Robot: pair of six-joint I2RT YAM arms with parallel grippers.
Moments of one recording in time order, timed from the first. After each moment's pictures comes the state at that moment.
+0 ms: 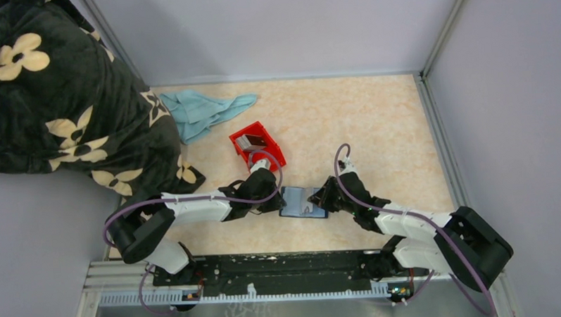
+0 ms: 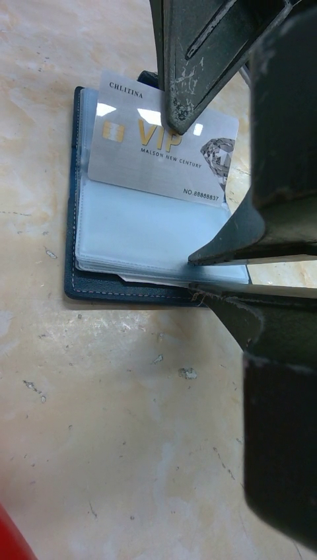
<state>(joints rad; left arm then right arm) -0.94 1.53 0.63 0.07 -0.11 -0.97 0.72 1.12 0.27 0.27 -0.01 1.00</state>
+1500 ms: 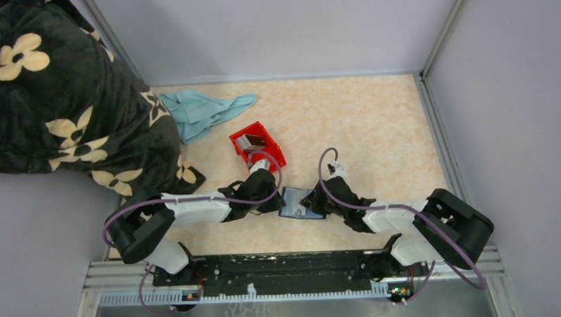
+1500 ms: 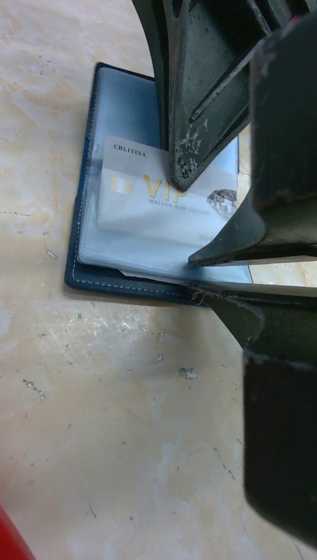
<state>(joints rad) -0.94 1.53 0.62 0.09 -0.11 -0.98 0.82 1.30 0.28 0.42 0.08 1.03</state>
